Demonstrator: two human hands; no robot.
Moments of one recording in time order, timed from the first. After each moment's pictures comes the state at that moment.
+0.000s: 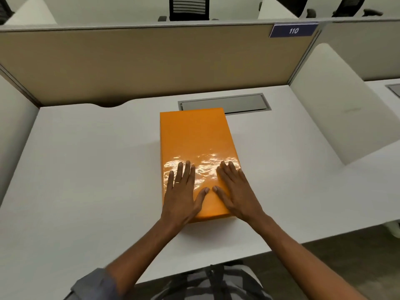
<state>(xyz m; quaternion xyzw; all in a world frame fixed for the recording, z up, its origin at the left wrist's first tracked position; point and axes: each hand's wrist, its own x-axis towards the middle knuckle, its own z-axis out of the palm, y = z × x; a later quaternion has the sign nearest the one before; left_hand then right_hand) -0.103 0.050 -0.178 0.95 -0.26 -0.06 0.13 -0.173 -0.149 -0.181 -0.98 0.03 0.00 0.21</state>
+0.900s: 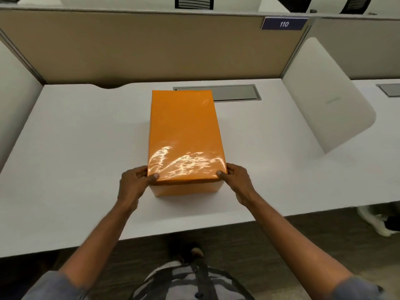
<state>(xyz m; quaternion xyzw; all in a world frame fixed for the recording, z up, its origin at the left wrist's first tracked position) -0.165 0.122 -0.147 0.79 0.11 -0.18 0.58 -0.246 -0.176 -0.151 -0.75 0.28 0.04 0.60</state>
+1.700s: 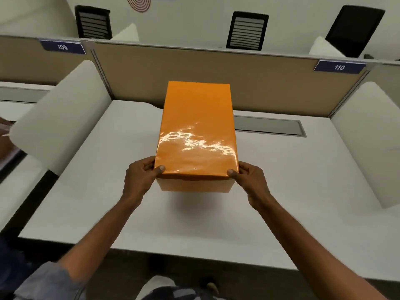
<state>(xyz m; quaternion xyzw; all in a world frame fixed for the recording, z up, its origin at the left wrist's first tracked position) -0.132 0.197 -0.080 0.84 0.10 -0.01 0.54 -0.159 -0.107 -0.102 -0.72 0.17 0.01 0.67</state>
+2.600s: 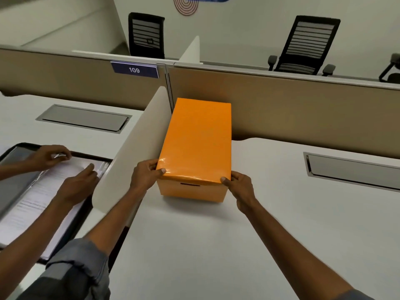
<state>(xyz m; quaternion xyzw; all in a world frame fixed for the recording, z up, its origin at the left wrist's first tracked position) 0.174 0.536 -0.135 0.85 0.15 -0.04 0.51 0.145 0.233 -0.146 -0.73 0.19 0.09 0.66</state>
